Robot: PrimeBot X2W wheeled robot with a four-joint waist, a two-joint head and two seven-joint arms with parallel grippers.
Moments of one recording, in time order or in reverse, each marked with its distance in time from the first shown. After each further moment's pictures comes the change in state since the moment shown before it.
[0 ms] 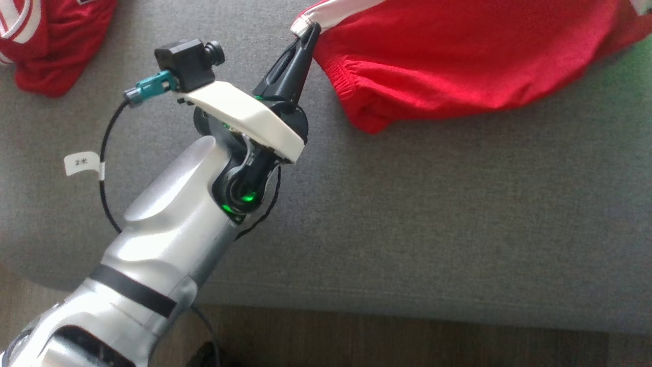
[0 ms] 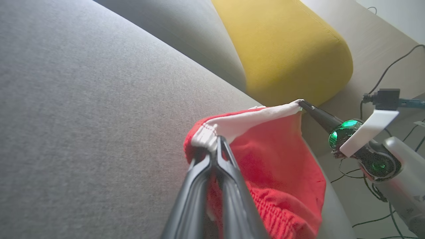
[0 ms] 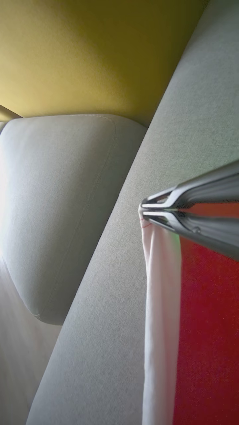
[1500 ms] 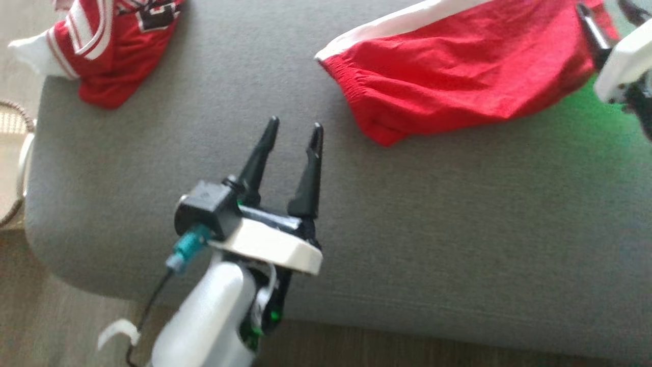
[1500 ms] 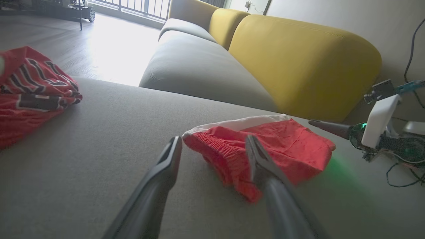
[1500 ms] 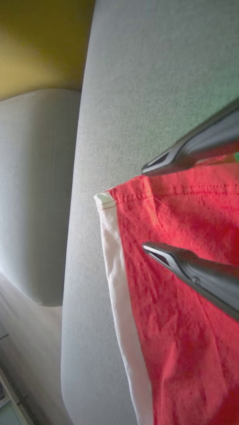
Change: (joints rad) left arm 0.526 -0.084 0.243 -0.429 0.738 0.274 -0.007; right arm 0.110 0.006 0.109 0.303 0.353 0.000 -0.099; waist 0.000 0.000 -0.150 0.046
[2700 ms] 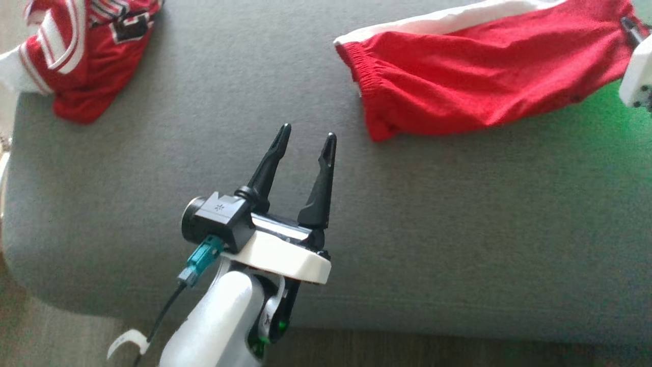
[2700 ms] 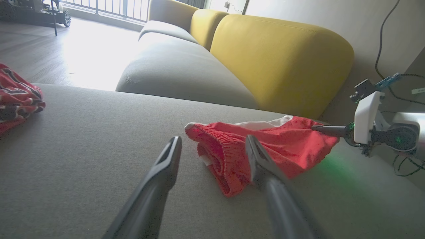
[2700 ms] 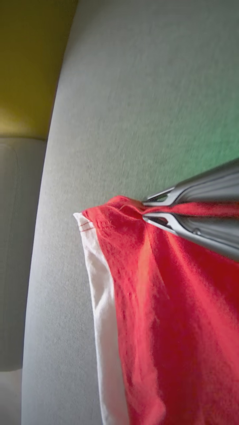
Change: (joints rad) left arm 0.023 -0.017 -0.010 -0.022 0.065 -0.009 0.000; right arm -0.083 -0.016 -0.001 0.176 -0.107 0.000 0.048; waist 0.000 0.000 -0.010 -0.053
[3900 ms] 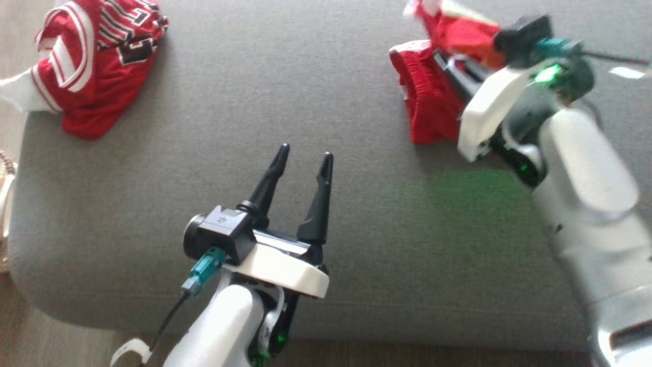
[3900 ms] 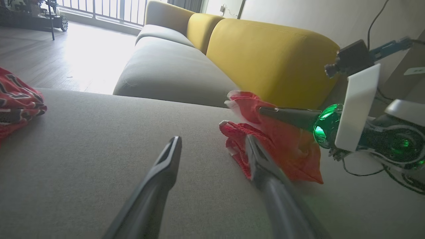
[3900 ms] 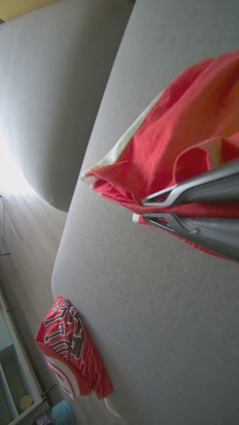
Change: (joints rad) left arm 0.047 0.008 0.002 0.014 0.000 0.005 0.001; right arm 0.320 0.215 0.028 -0.663 -0.032 0.000 0.124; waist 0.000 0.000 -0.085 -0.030
